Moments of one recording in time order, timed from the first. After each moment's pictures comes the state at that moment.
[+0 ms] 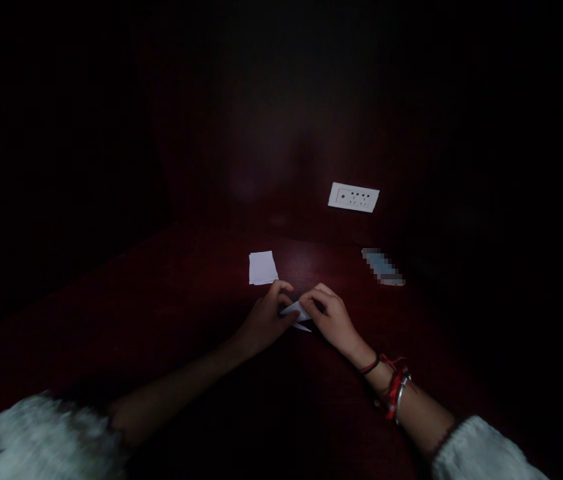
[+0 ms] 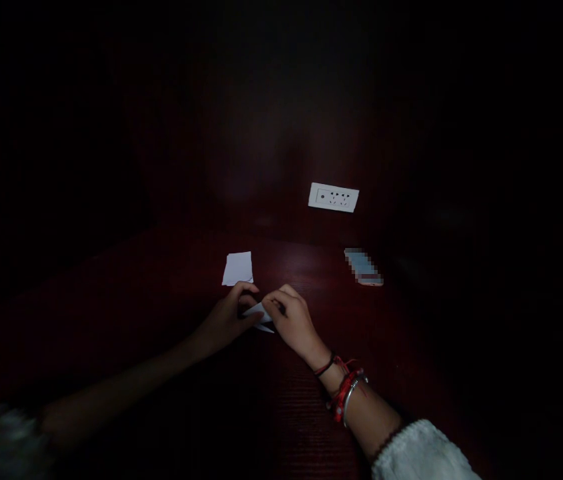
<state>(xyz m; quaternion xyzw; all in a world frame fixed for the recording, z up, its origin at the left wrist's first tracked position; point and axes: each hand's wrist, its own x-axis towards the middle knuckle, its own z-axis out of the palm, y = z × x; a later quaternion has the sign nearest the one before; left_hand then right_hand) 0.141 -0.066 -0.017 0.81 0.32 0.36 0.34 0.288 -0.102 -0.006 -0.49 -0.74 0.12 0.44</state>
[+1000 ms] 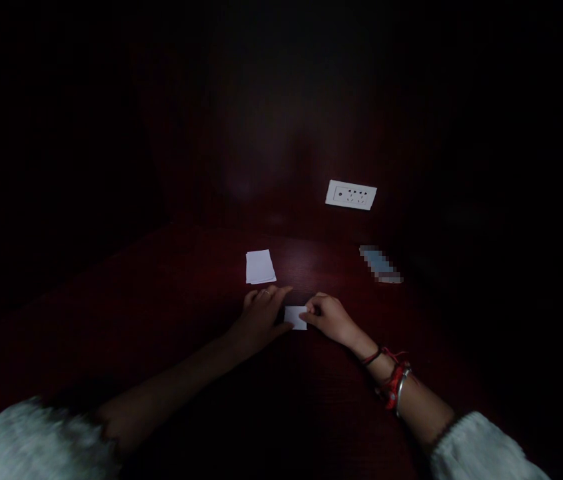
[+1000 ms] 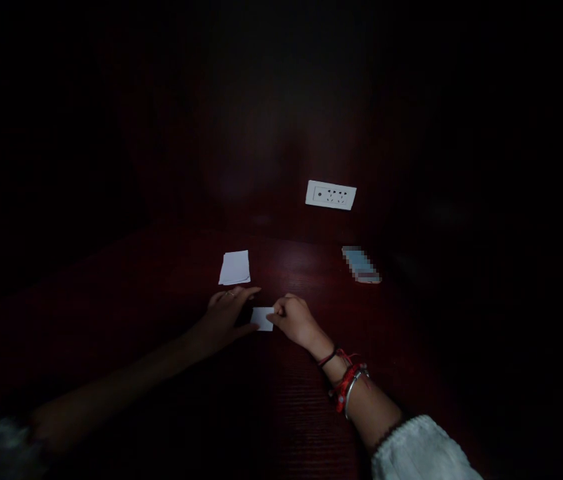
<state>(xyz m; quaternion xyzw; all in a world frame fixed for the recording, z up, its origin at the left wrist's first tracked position) 0.130 -0.057 -0.031 0.90 0.35 0.26 0.08 0.305 -0.088 -0.030 -0.57 -0.75 0.13 0.31</state>
